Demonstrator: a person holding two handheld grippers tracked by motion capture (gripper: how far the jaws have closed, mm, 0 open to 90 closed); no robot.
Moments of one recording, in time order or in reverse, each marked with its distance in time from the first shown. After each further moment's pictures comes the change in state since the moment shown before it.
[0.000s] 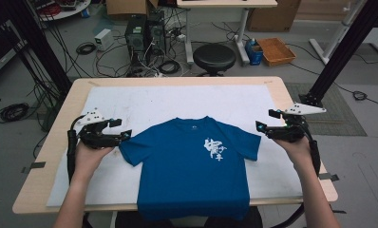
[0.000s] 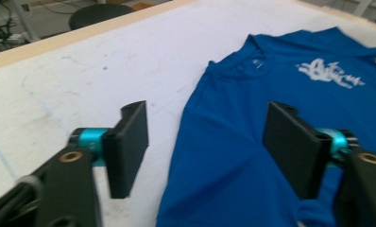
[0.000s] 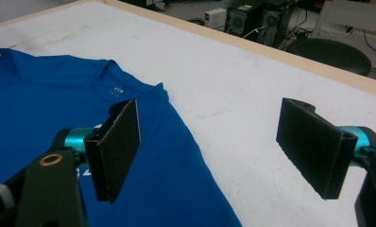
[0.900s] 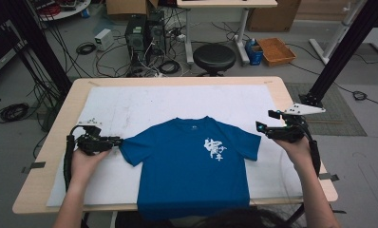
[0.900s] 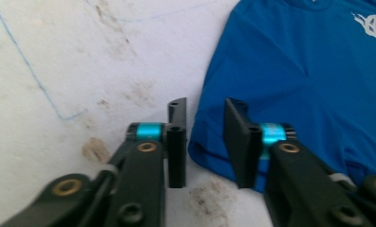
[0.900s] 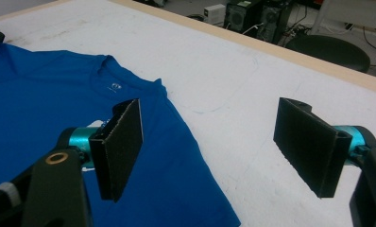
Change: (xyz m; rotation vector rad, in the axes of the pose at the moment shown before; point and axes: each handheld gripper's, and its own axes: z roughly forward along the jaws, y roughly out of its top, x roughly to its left) left arm 0.028 -0.042 0.009 0.239 -0.021 -0.285; right arm 0.000 -0.001 0.001 0.013 -0.004 -0.006
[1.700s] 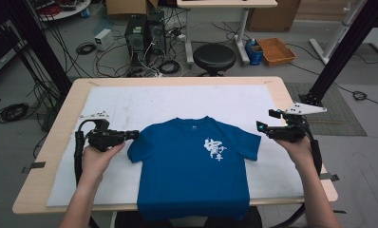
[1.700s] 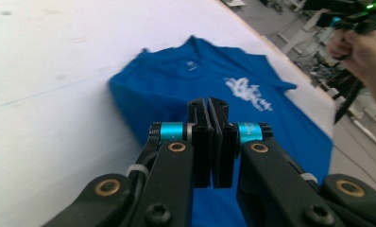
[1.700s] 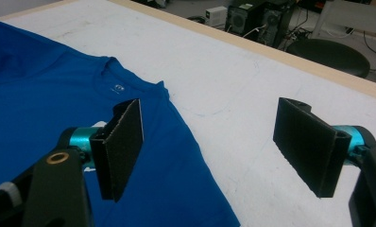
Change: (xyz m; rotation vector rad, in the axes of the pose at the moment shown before) left arm -0.066 0.036 -0.008 -0.167 -0.264 -0.017; right arm 0.001 0.003 -0.004 -0.002 0.003 -0.013
